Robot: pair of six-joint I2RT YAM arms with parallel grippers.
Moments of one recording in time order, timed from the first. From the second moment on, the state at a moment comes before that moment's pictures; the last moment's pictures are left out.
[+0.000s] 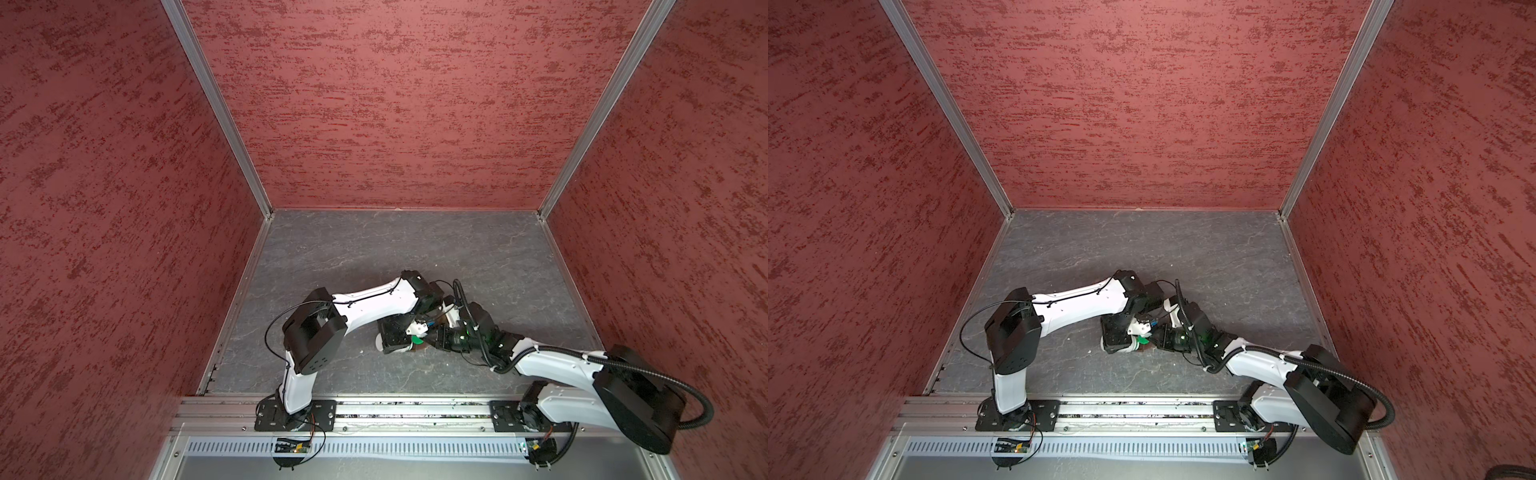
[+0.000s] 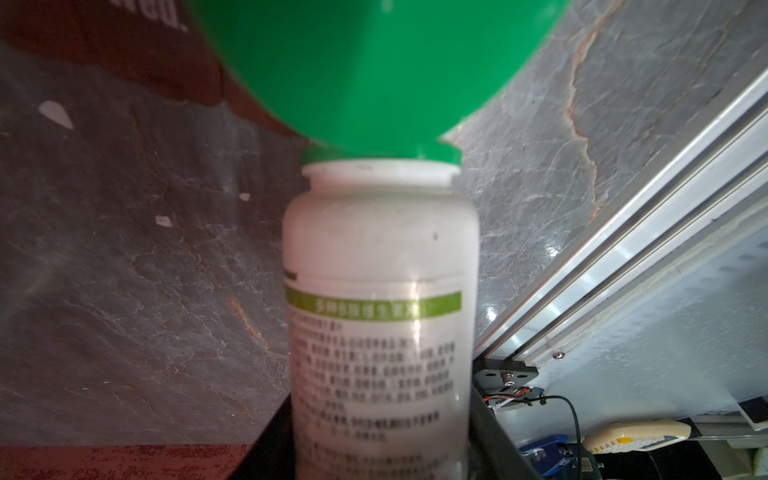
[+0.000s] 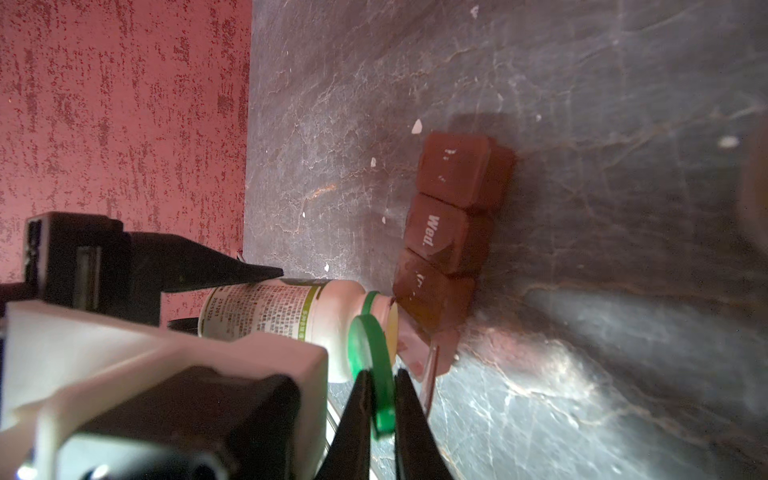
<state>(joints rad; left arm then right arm) -0.99 1.93 1.51 -1.47 -0.07 0.34 0.77 1.24 0.35 0.30 -0.41 0.99</state>
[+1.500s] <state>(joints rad) -0.99 1.88 1.47 -1.40 -0.05 0.33 0.77 1.21 0.36 0.24 -0.41 0.97</state>
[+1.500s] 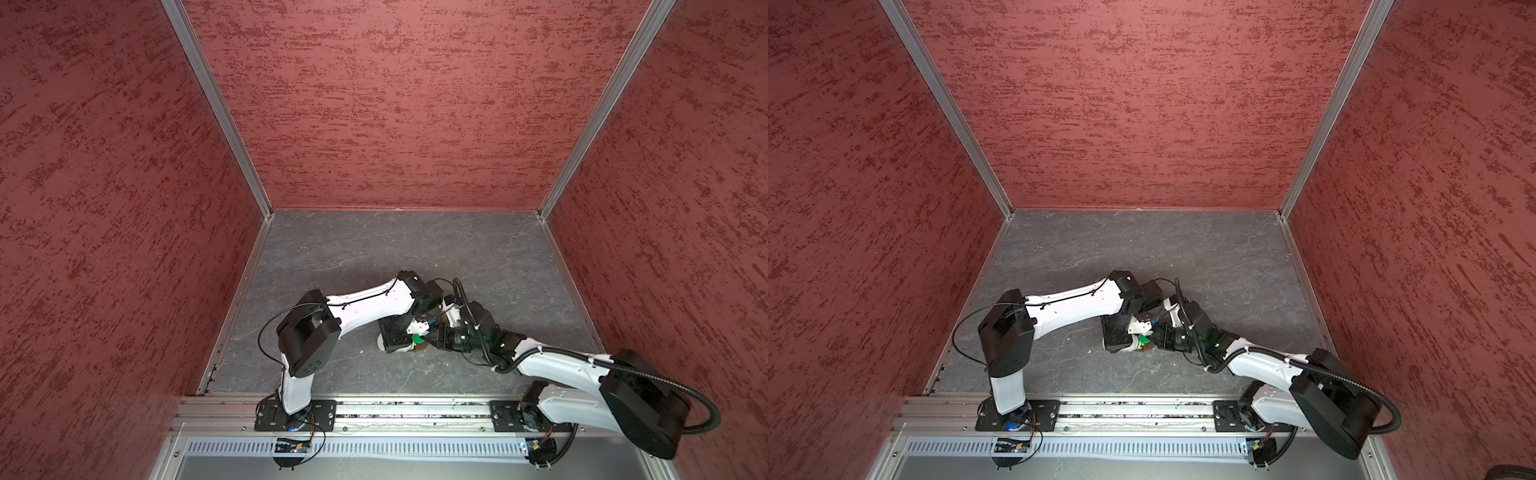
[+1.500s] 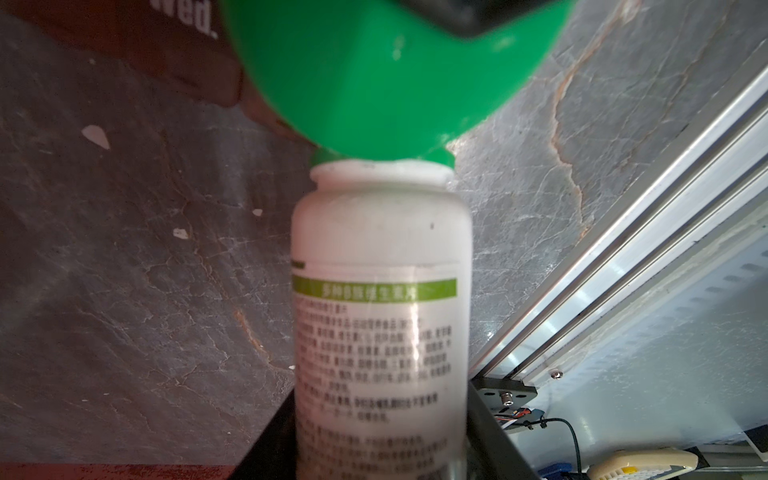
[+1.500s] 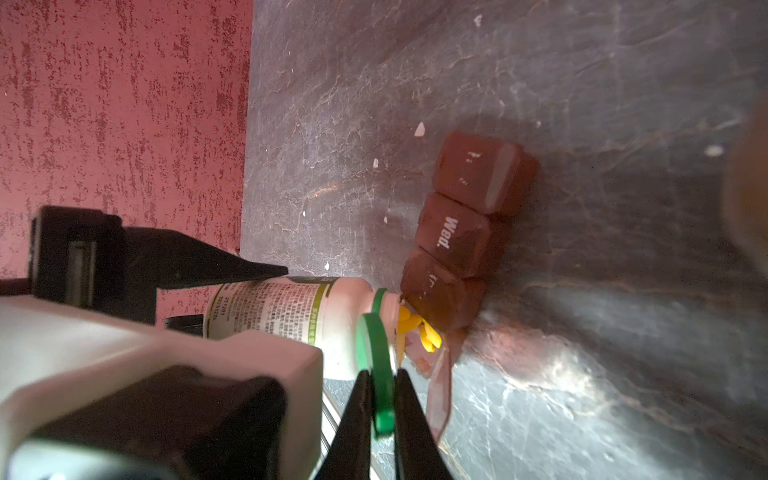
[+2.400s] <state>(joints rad) -0.99 1.75 1.30 -1.22 -0.03 0.30 0.77 1.15 0.39 0.11 -0.41 0.93</state>
